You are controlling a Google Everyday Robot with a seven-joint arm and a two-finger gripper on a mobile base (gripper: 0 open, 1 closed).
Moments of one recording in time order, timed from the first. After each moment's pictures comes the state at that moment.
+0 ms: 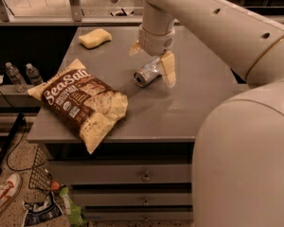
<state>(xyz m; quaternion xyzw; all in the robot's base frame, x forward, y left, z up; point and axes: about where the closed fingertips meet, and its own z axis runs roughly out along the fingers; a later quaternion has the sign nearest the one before) 0.663 -0.041 0.848 -0.91 0.41 -0.05 0.06</state>
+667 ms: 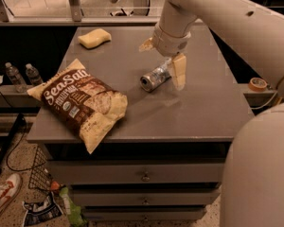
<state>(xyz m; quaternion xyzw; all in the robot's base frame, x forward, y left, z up) 0.659 -0.063 0.855 -0.89 0.43 -0.04 0.12</state>
